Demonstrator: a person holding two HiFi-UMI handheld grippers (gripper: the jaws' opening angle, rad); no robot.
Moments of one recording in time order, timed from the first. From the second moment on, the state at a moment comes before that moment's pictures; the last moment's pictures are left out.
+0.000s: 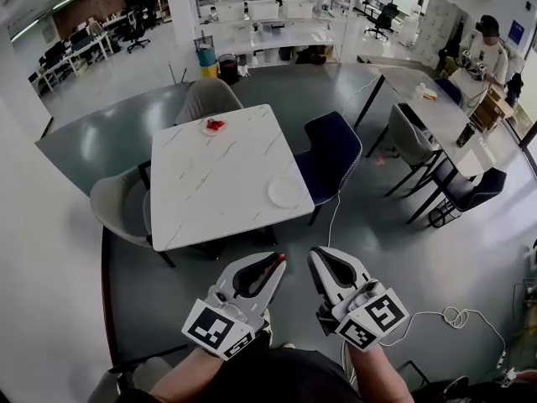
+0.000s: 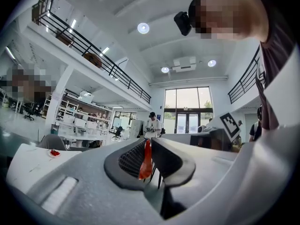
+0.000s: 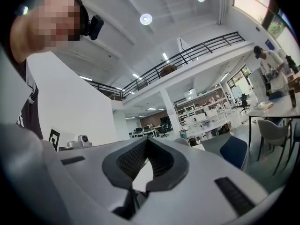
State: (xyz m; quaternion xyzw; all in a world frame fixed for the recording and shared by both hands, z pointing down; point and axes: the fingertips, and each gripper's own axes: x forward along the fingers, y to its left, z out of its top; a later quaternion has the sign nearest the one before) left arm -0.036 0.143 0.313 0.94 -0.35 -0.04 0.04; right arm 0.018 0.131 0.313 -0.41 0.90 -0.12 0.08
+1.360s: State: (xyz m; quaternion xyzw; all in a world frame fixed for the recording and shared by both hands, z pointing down) left arm 0.004 -0.174 0.424 0.93 -0.34 0.07 0.09; right arm 0.045 -0.190 0.381 -0.40 0.90 -0.18 0.06
